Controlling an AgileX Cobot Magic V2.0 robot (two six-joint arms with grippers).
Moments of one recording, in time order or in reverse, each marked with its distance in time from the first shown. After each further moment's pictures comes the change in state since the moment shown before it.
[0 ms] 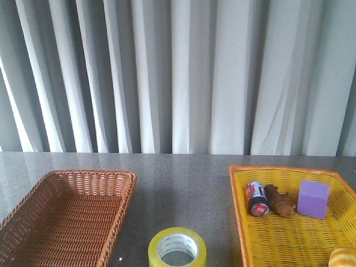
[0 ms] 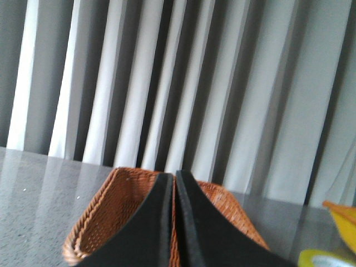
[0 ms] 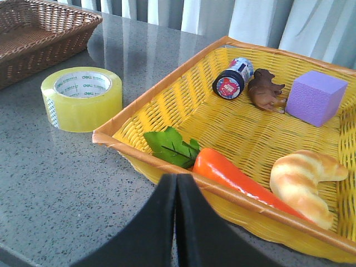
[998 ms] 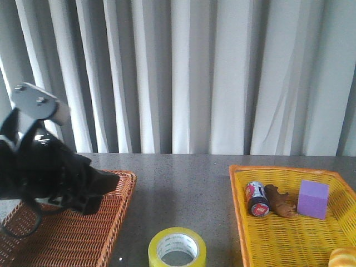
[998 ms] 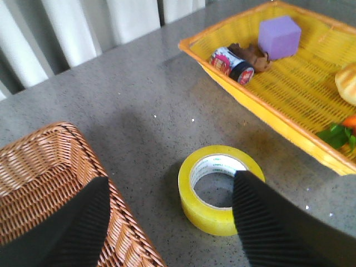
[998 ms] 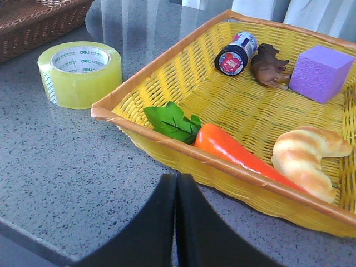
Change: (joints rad) left arm -0.352 1.319 -1.301 -0.384 0.846 0.798; right arm 0.000 0.000 0.000 0.000 0.068 0.000
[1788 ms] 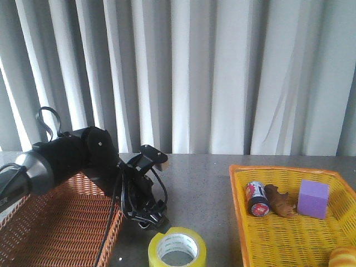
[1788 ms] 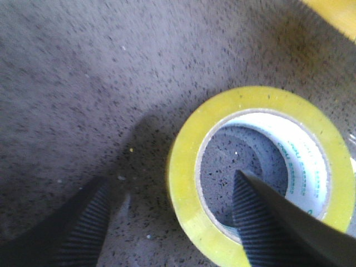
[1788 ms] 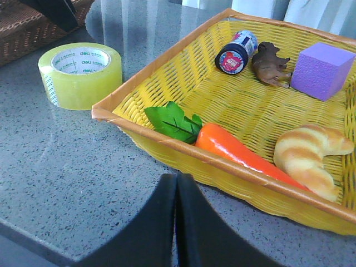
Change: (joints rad) left arm -0.018 0.762 -0.597 0.003 0.405 0.077; right arm 0.000 0.000 0.000 0.003 0.000 0.010
